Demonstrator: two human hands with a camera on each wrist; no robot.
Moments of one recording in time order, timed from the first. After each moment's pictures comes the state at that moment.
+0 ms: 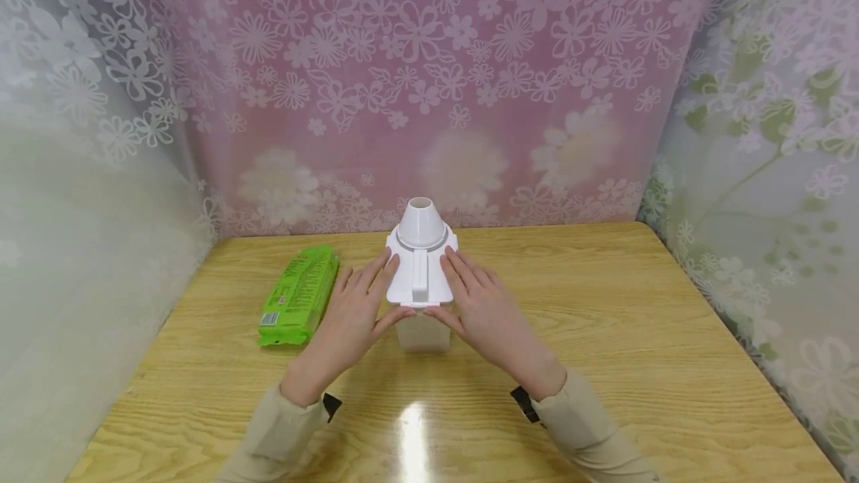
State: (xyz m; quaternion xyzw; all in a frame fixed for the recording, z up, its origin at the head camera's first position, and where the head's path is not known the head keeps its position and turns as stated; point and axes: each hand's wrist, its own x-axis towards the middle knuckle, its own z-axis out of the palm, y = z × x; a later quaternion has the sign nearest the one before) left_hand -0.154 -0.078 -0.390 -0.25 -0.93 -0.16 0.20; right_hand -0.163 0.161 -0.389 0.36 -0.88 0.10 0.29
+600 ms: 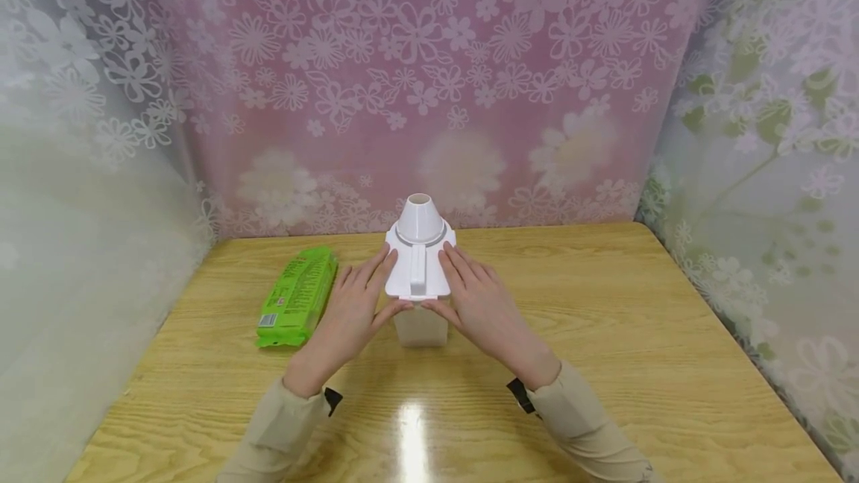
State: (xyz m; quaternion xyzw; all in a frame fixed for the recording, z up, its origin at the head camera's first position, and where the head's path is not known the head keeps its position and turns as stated) left_hand -0.163 -0.078 -0.392 -0.25 -0.93 -0.18 0.19; right_hand -0.171 0.158 -0.385 0.35 -0.89 0.11 0.28
